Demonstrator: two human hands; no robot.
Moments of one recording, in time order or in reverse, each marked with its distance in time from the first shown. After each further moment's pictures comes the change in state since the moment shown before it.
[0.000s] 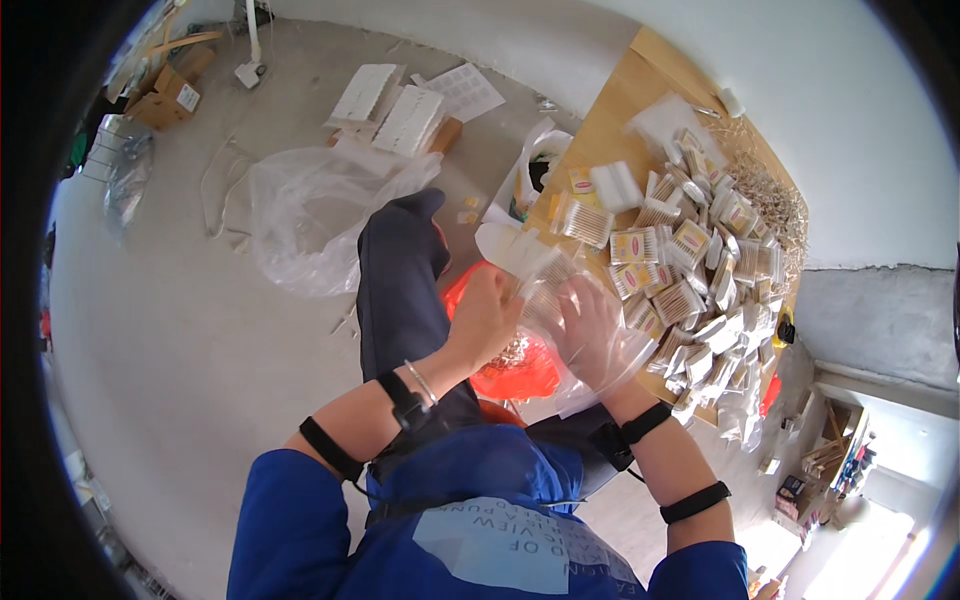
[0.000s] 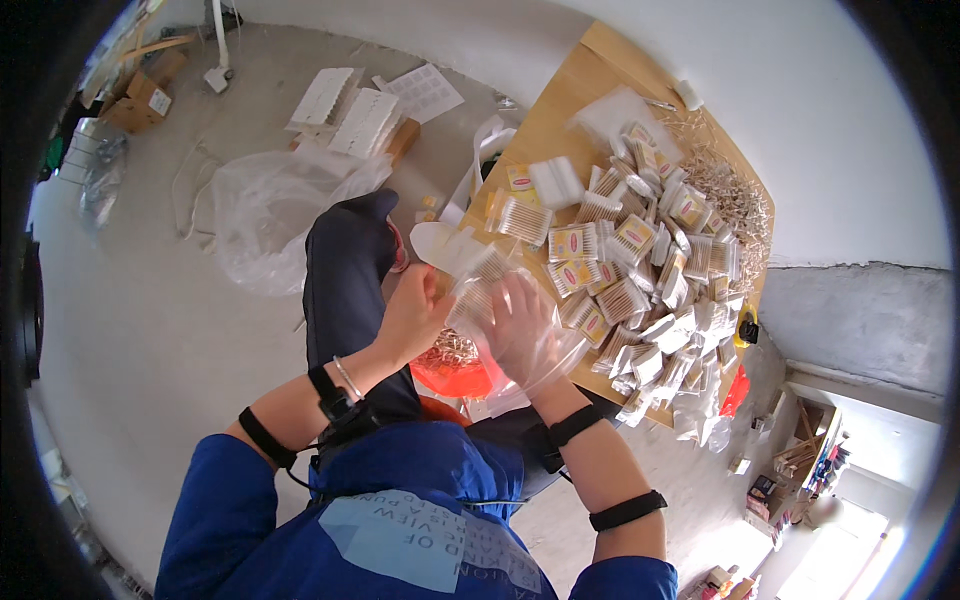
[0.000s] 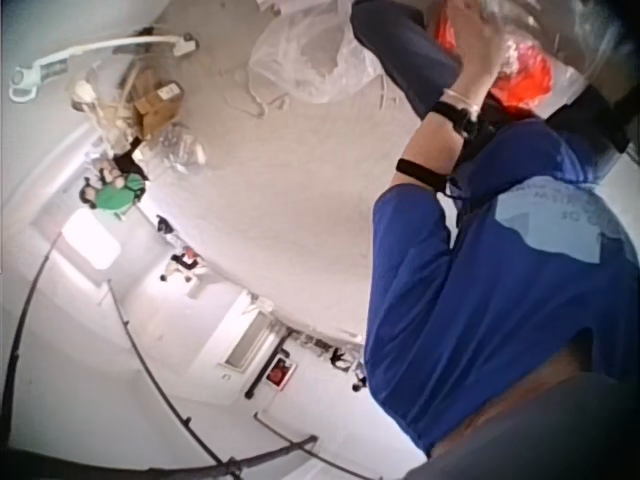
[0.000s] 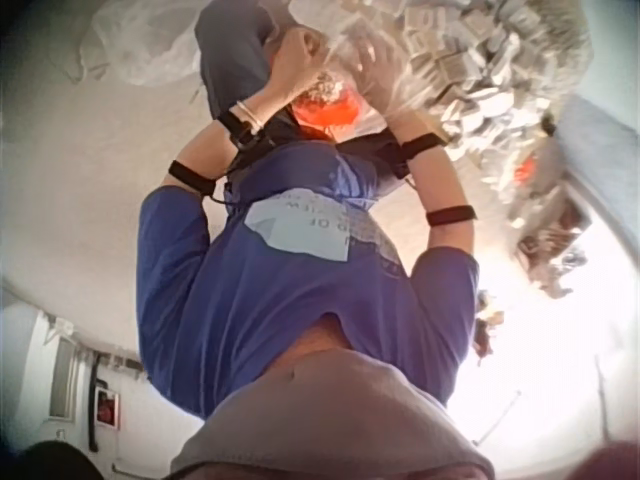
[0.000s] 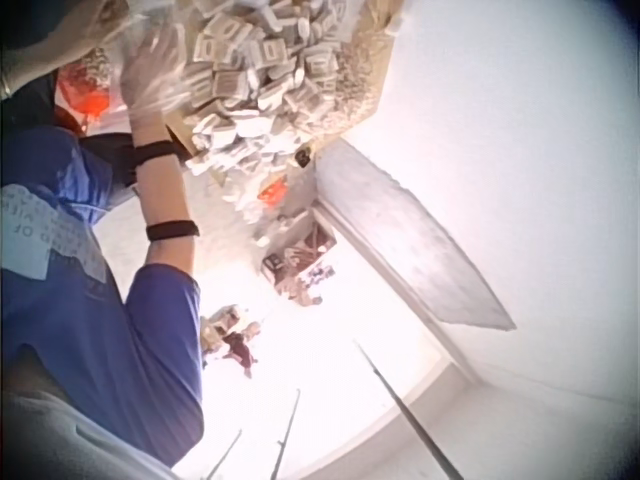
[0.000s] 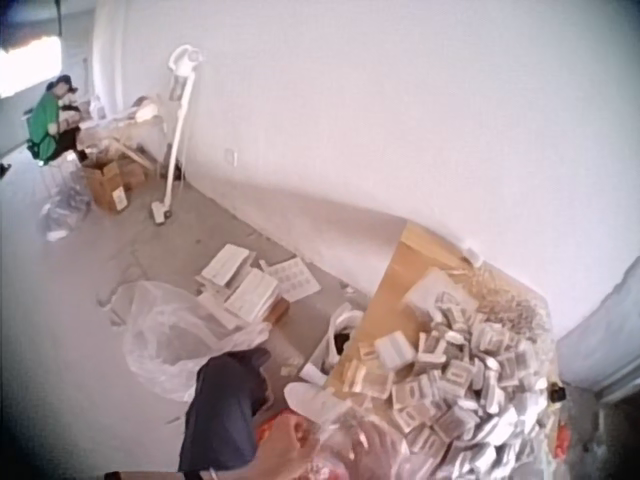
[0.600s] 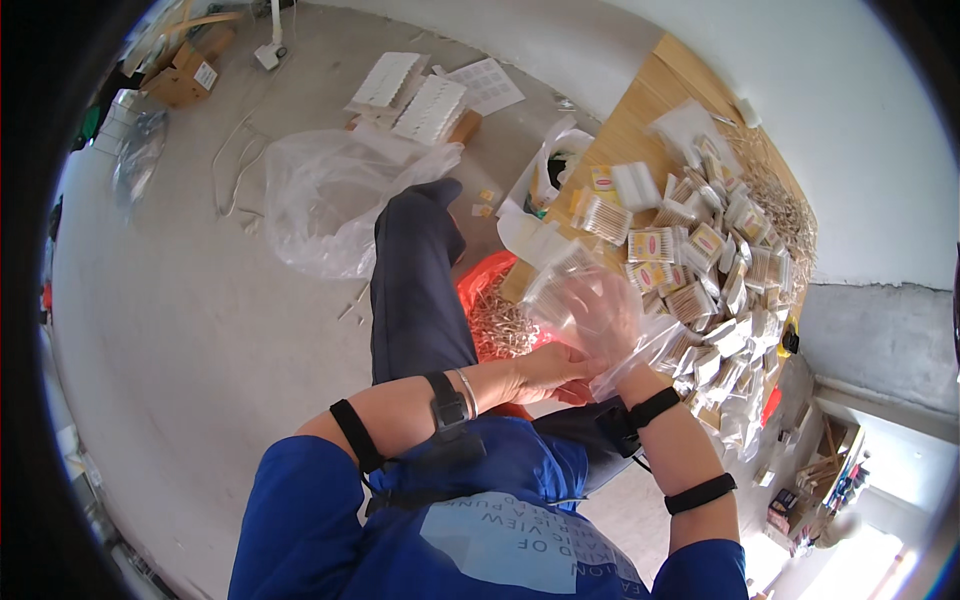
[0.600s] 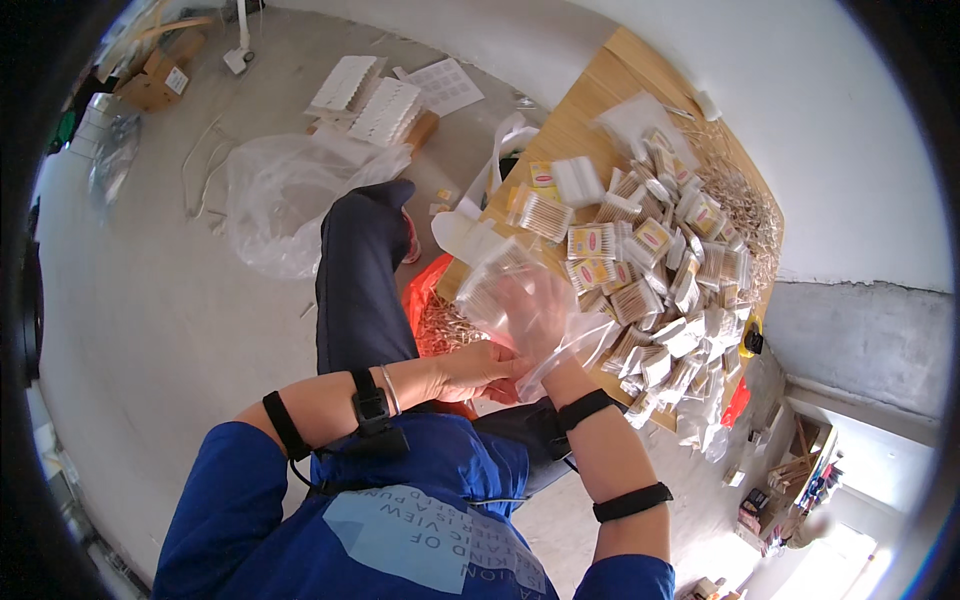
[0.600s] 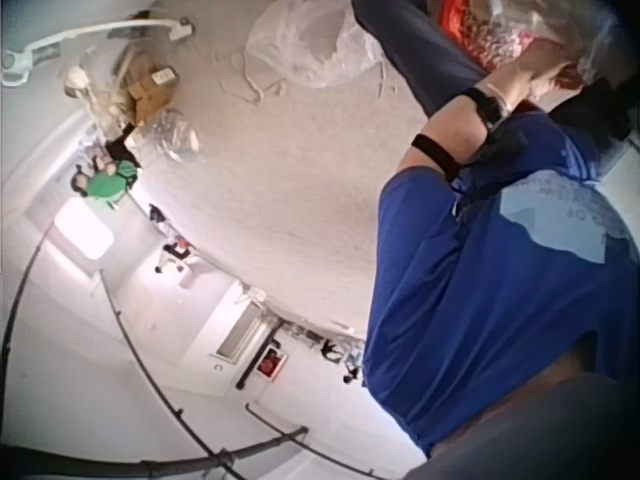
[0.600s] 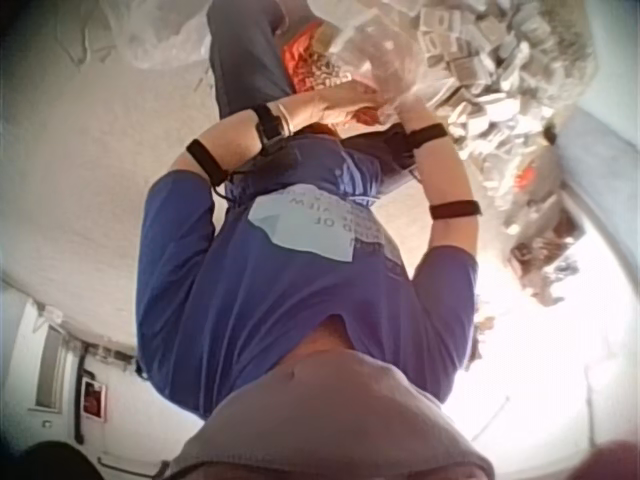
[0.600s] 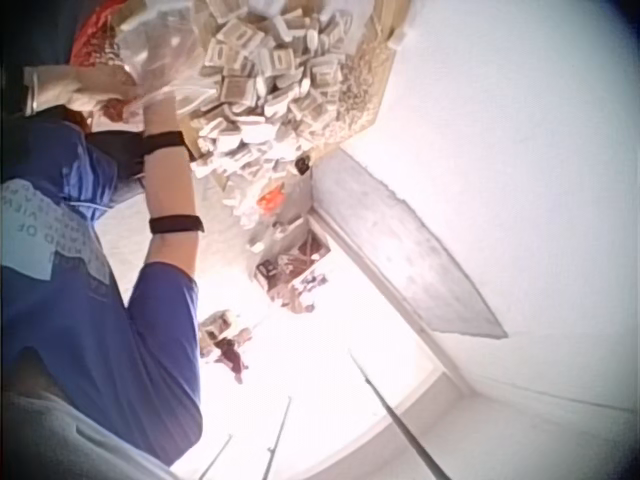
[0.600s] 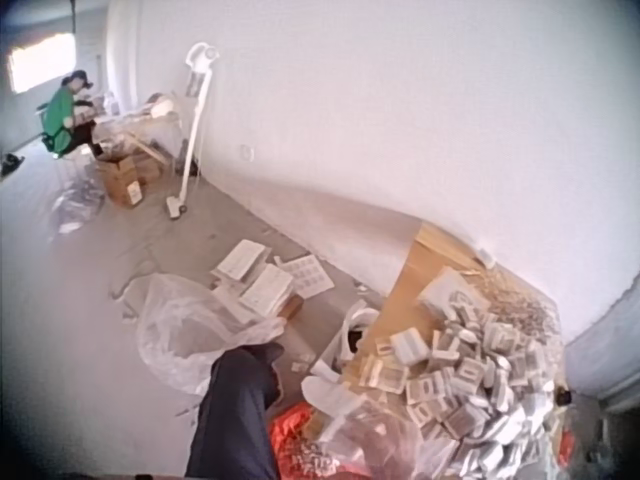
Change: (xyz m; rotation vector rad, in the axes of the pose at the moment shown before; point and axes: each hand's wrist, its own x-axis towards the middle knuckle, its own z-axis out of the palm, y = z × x) left_hand -0.043 0.022 0.039 -1.157 -1.077 -0.753; right_hand 0.010 0.010 0.012 -0.013 0.103 -0.124
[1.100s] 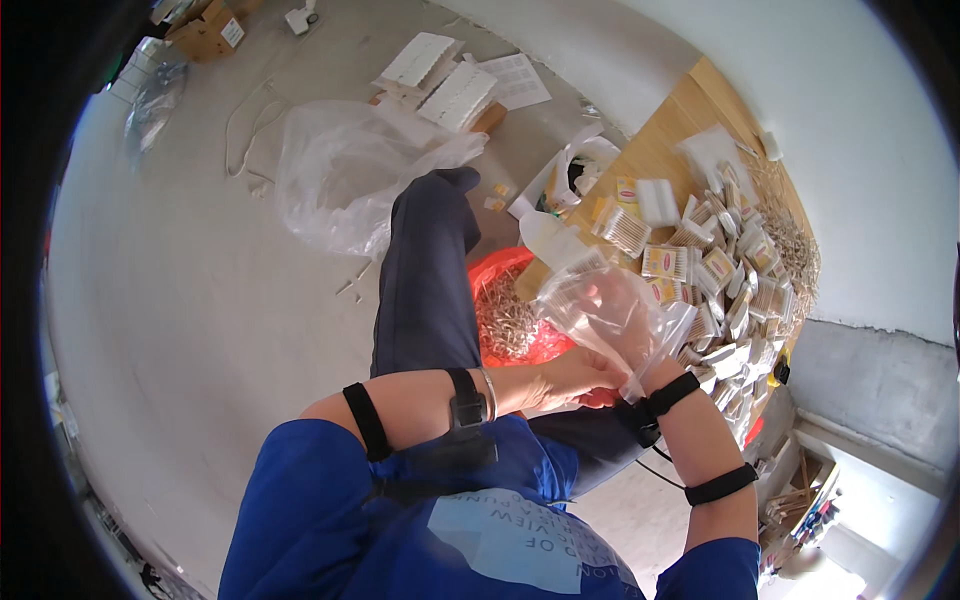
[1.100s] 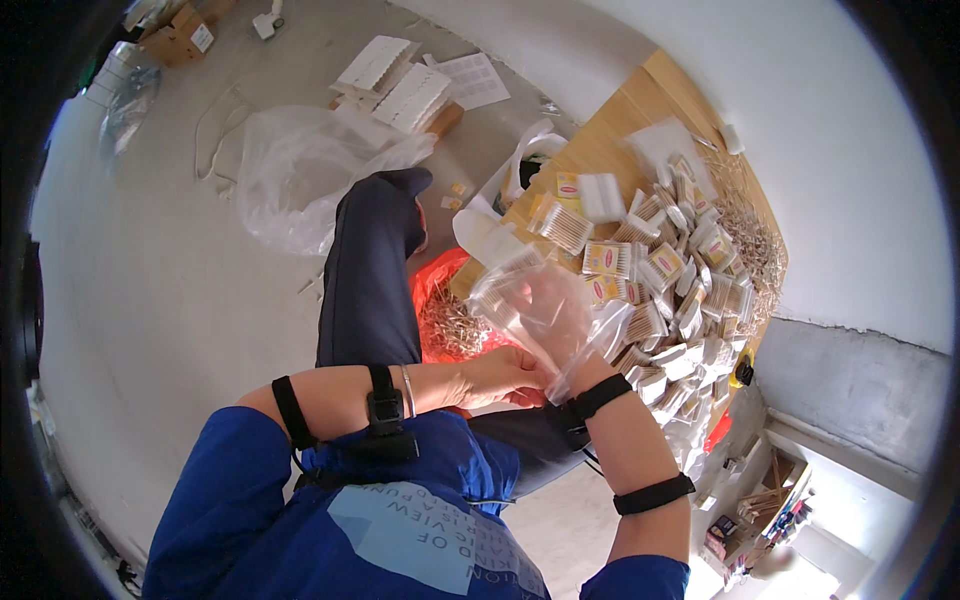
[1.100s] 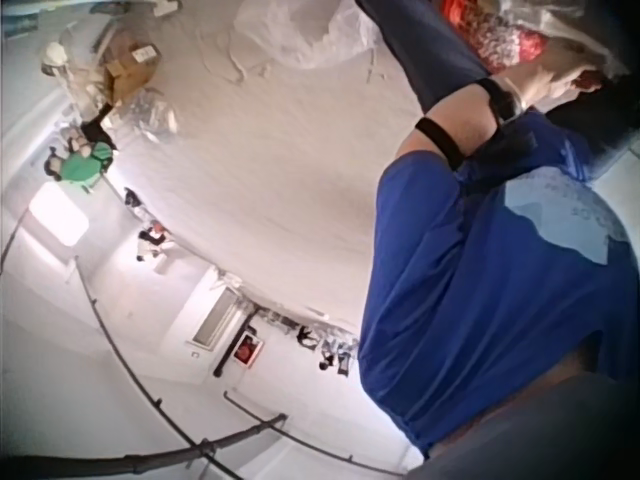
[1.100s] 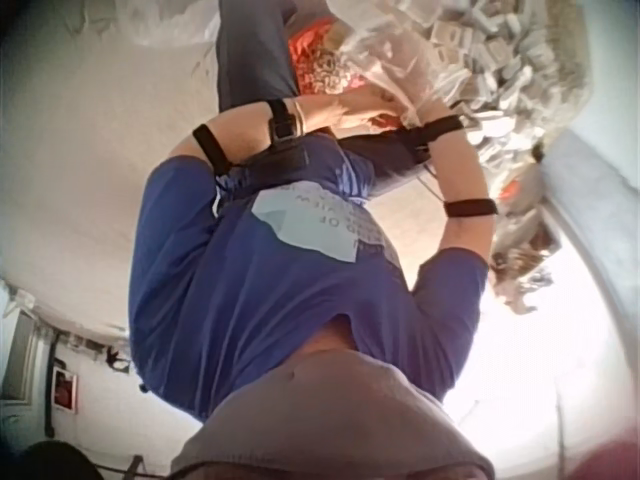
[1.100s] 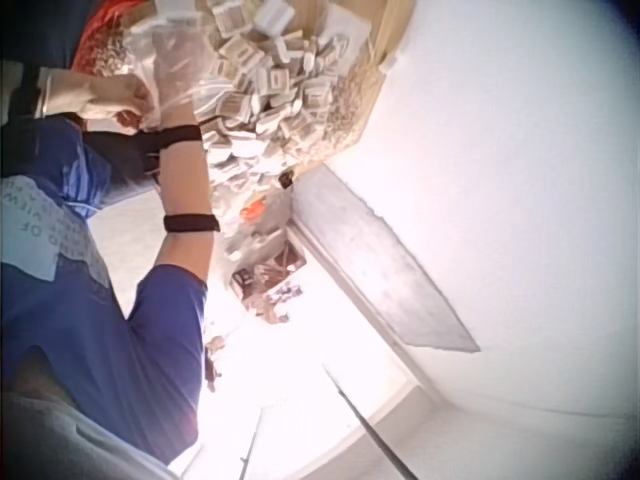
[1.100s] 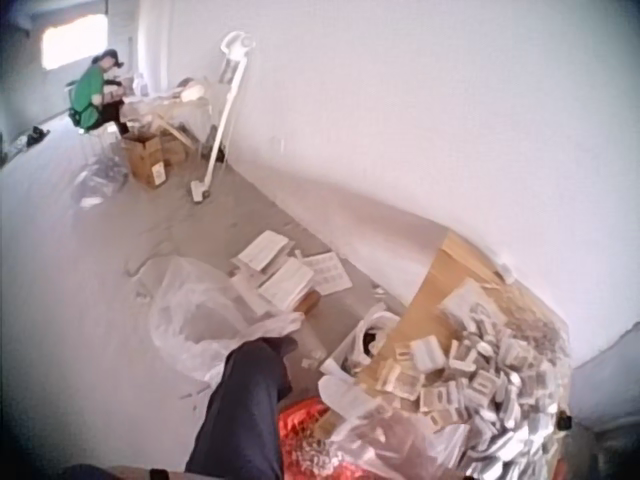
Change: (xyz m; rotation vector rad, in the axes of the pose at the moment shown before) left_hand 0.006 0.002 0.023 -0.018 -0.010 0.098; right_hand 0.036 0.008 -0.017 0.383 -0.283 0.280
